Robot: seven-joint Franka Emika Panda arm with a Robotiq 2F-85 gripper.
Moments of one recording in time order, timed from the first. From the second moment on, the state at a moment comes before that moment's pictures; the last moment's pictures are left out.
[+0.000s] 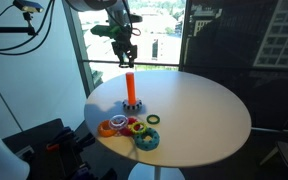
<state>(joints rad) 0.06 -0.14 0.07 -2.35 0.06 2.32 -0.06</state>
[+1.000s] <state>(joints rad) 0.07 0.00 0.08 -2.25 0.00 2.32 0.02</state>
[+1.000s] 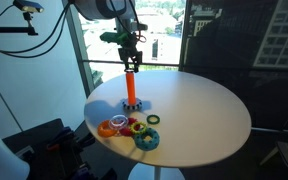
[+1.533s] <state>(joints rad) 0.07 0.02 0.08 -2.25 0.00 2.31 0.02</state>
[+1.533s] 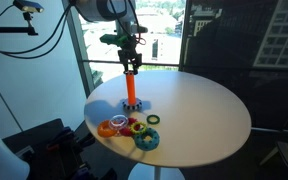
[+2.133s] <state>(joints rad) 0.07 0.02 0.08 -2.25 0.00 2.29 0.02</state>
